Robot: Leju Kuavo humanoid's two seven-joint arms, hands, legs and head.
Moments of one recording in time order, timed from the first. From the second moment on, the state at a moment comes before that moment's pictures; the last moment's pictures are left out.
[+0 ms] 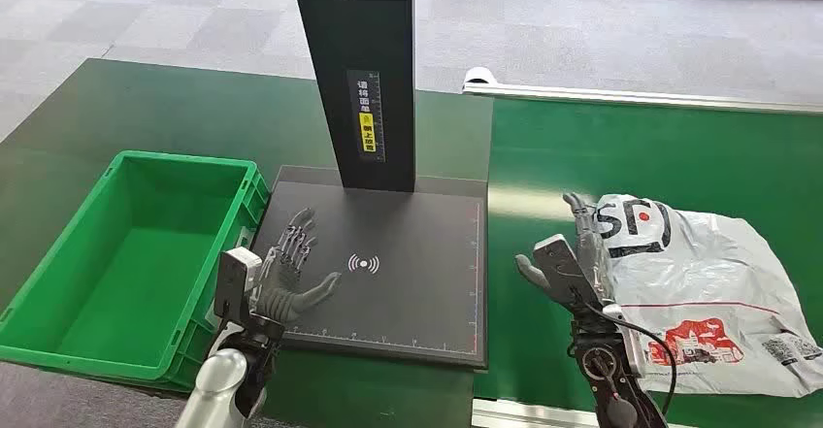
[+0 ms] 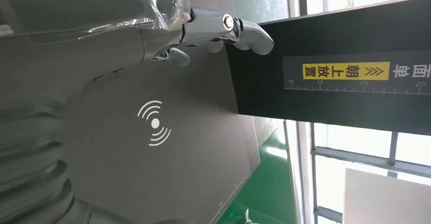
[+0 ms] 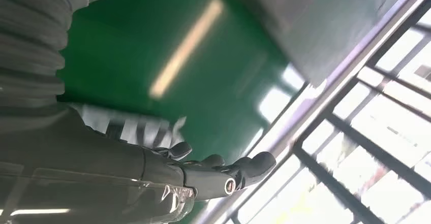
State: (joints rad) left arm -0.16 -0.16 -0.15 -1.21 0.01 -0.14 -0.40; right arm -0.24 -0.12 0.23 -1.16 0.57 -0.31 -0.10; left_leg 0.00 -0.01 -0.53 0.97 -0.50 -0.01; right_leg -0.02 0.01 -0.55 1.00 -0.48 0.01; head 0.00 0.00
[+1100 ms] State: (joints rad) left arm -0.16 -0.18 -0.14 -1.21 -0.04 -0.17 -0.40; right arm -0.32 -0.13 -0.24 -0.93 1.10 -0.24 0.10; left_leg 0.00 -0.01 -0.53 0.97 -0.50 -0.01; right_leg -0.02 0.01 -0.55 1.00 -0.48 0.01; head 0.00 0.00
